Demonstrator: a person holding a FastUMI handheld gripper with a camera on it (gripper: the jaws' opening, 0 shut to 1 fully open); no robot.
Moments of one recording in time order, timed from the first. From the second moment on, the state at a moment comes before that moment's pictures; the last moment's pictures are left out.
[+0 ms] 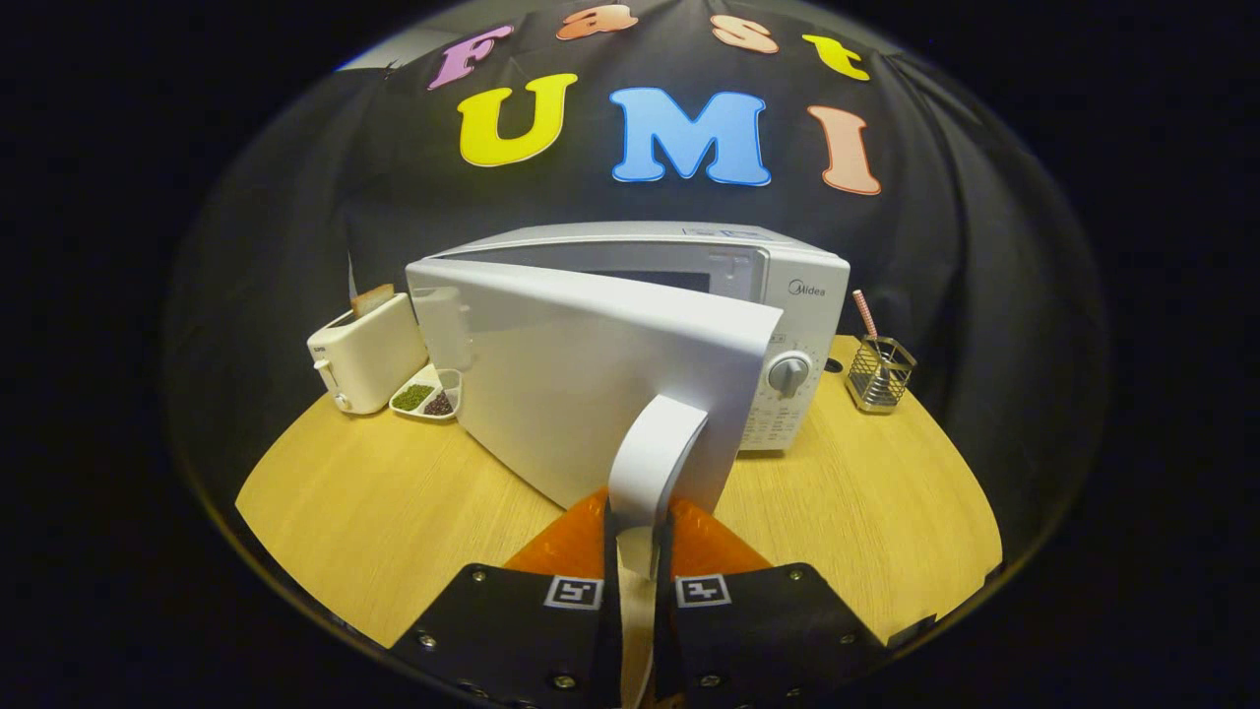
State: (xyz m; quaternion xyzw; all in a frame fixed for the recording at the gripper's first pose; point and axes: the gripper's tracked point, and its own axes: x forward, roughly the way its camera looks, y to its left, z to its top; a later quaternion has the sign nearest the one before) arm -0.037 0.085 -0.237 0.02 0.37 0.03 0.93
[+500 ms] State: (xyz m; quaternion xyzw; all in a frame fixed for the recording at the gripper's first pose) arm -0.086 0.157 -0.216 -0.01 0.35 0.07 0.94
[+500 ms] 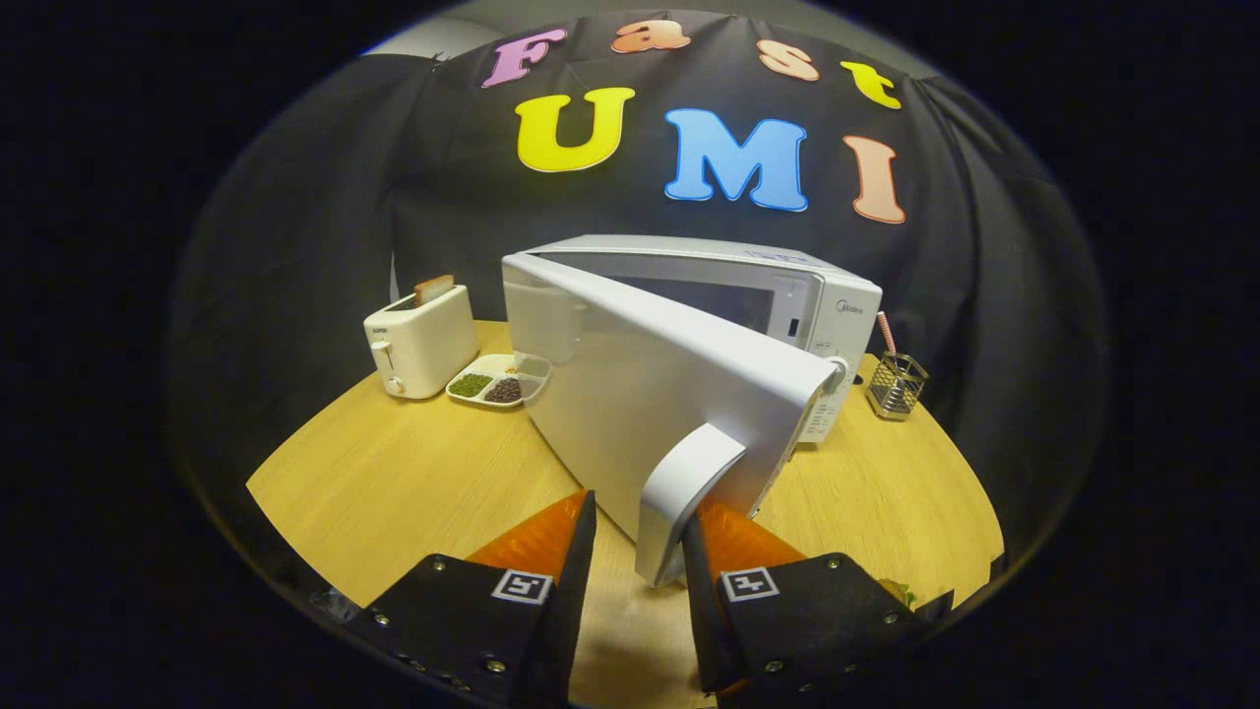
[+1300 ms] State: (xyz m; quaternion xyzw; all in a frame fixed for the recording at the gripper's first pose) arm -0.152 0.266 -0.218 -0.06 0.37 0.18 0.91
